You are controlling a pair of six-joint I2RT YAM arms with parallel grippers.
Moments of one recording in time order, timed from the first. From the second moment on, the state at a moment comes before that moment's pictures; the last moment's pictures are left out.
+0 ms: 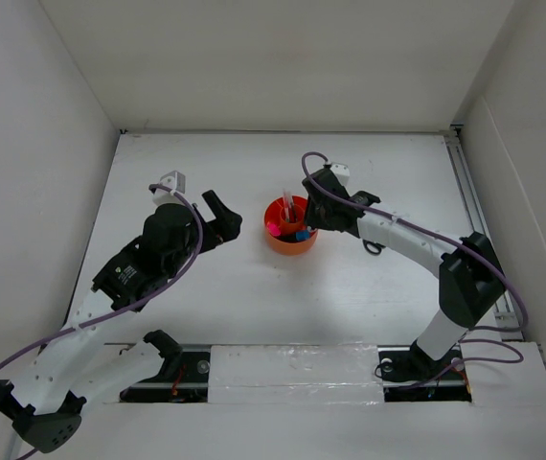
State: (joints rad) left arm -0.67 0.81 1.02 -0.68 -0.32 -0.80; right arm 0.70 1.66 1.28 -0.50 0.34 0.75
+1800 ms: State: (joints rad) left arm -0.67 0.81 1.02 -0.68 -0.30 -0.80; right arm 0.70 1.66 1.27 -0.48 0.35 0.75
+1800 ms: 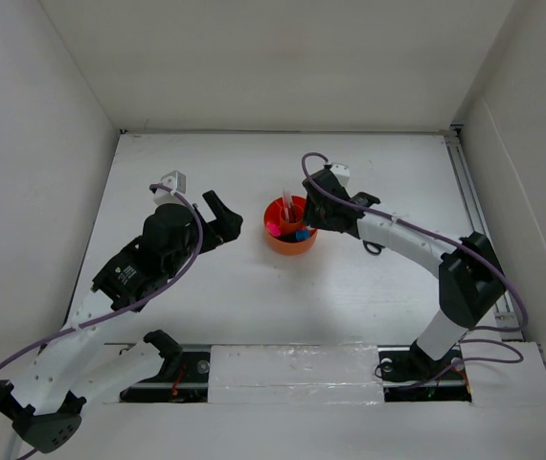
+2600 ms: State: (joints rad) left arm -0.67 0.79 1.01 -0.68 -0.30 -0.80; right arm 0.69 1.55 1.26 -0.49 0.38 0.75
